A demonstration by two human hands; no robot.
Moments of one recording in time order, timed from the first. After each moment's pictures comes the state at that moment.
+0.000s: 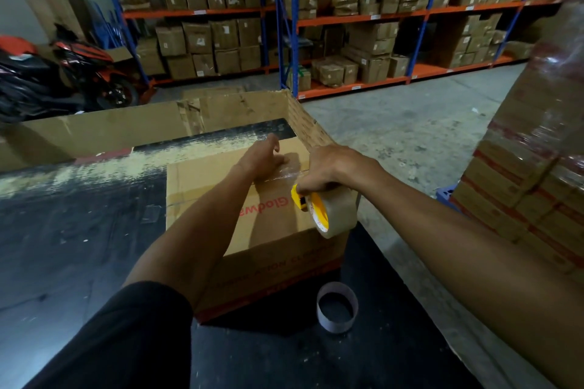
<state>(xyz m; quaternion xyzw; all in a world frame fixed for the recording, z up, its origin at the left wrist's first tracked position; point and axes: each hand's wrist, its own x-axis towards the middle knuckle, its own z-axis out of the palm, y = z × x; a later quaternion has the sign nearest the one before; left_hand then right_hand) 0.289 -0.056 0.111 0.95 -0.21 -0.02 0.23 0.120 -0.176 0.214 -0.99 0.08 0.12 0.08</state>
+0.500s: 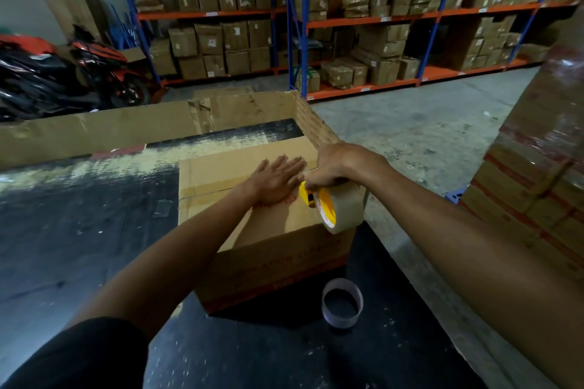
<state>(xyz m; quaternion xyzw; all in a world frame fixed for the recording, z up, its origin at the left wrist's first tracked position) 0.239 -0.037 0.085 0.93 -0.36 -0.07 0.01 0.120 -0.174 0.217 -0.98 0.07 0.15 0.06</state>
